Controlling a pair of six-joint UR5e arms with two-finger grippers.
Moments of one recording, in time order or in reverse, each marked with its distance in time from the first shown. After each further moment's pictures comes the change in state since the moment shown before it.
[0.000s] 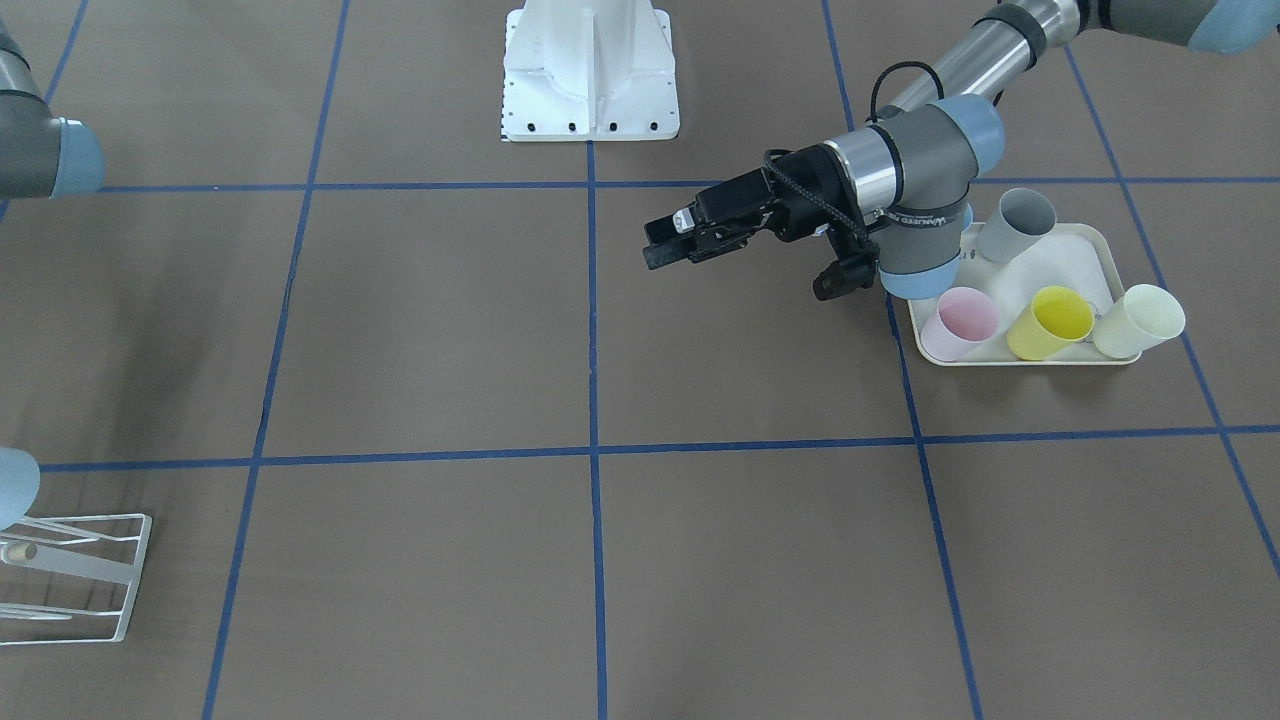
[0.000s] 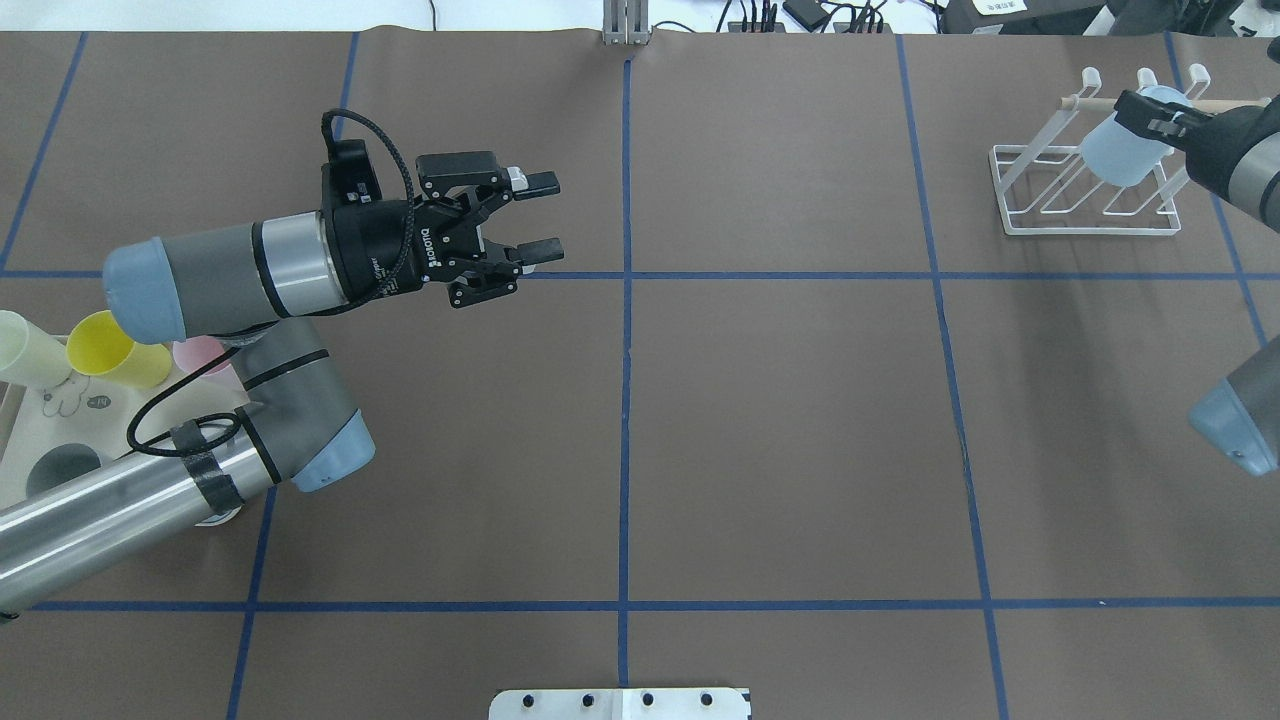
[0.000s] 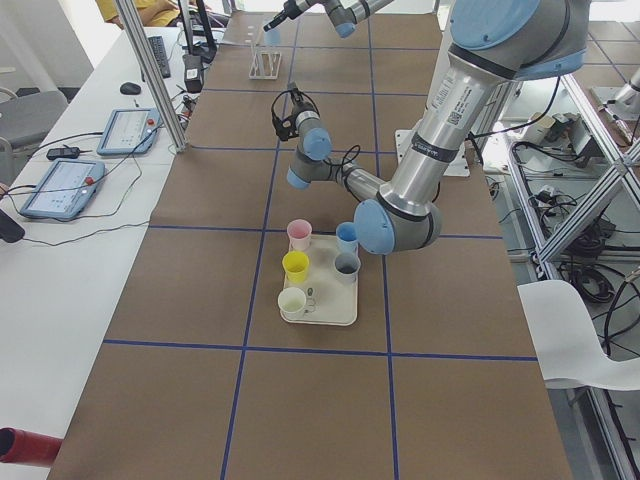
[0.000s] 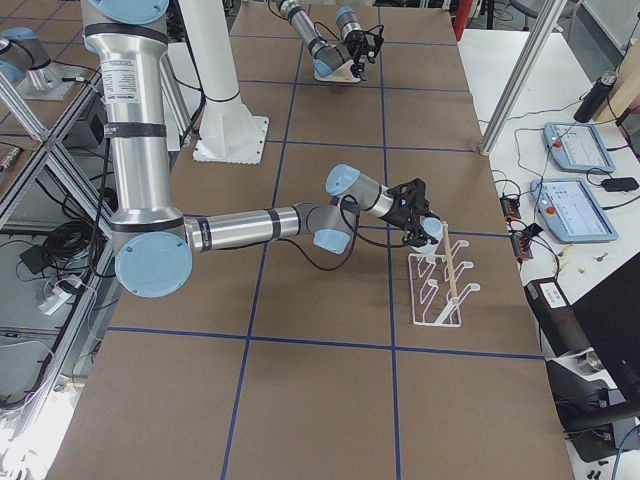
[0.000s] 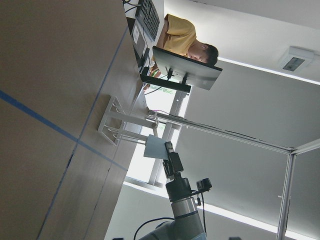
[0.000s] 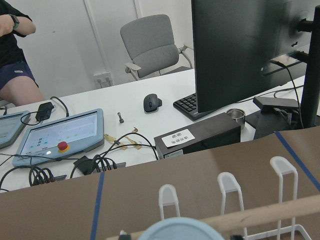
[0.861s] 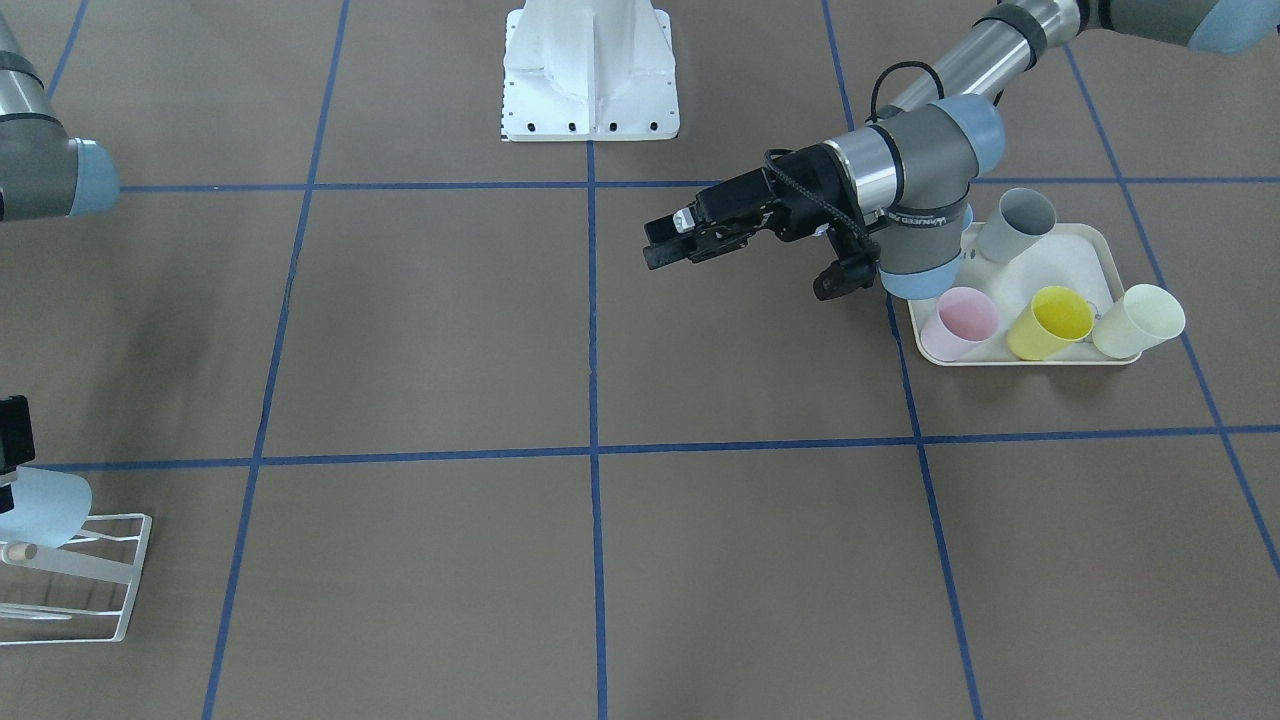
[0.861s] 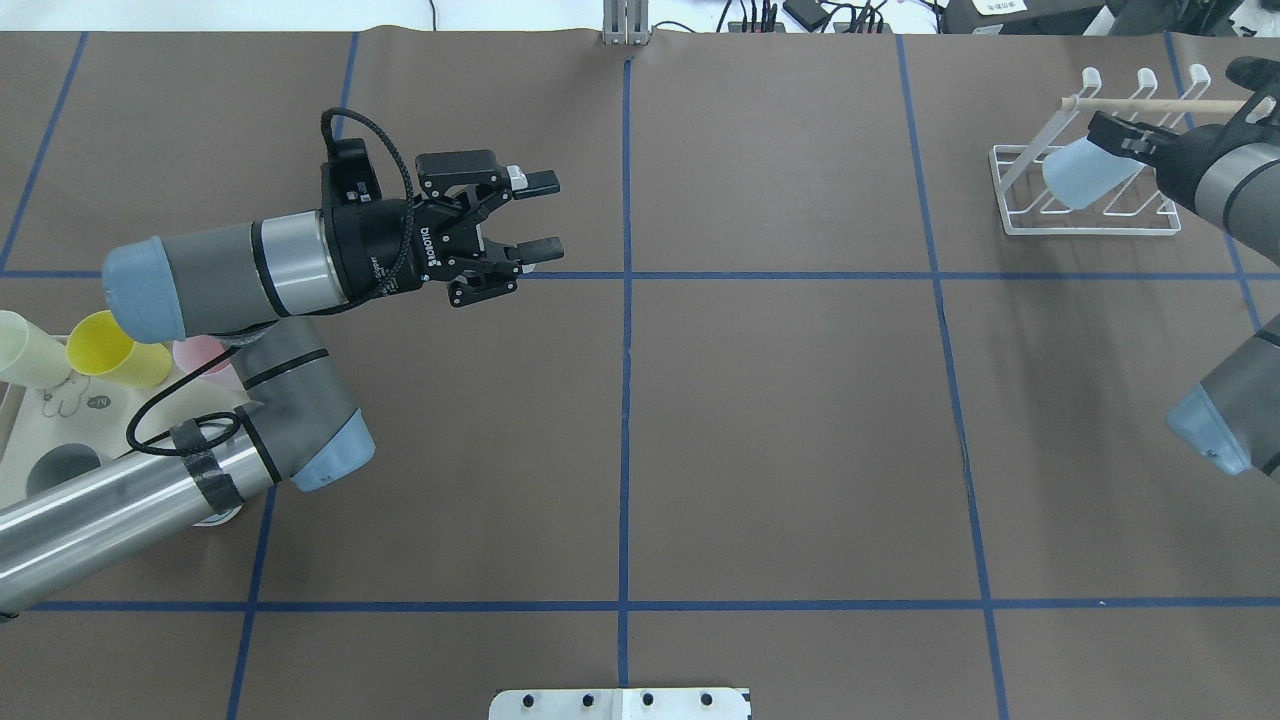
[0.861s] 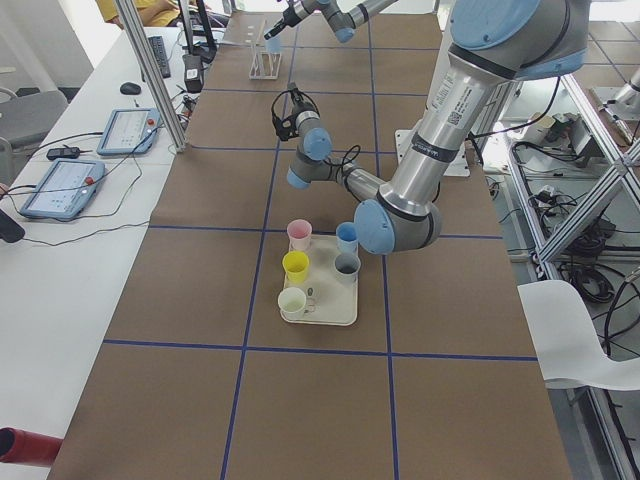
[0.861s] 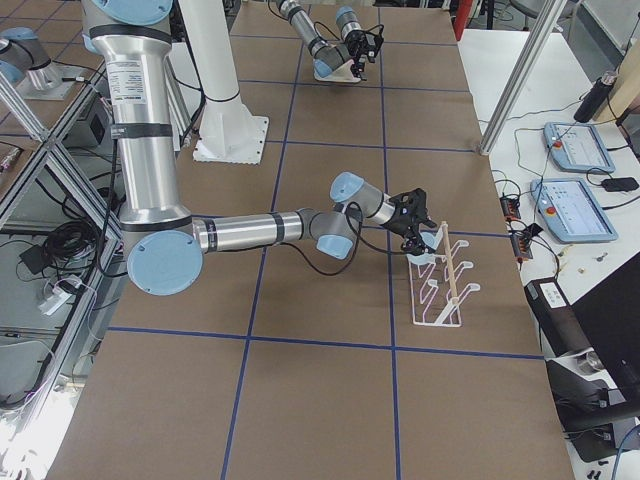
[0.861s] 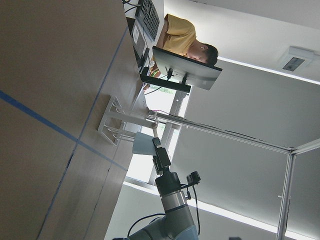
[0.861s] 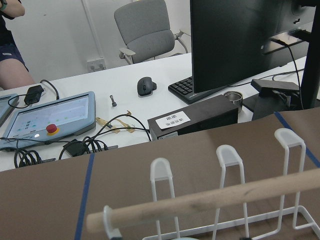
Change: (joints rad) left arm -0.002 0.000 -0.001 -0.001 0.000 0.000; right arm -0.028 0.034 -0.073 0.015 -0.001 0.011
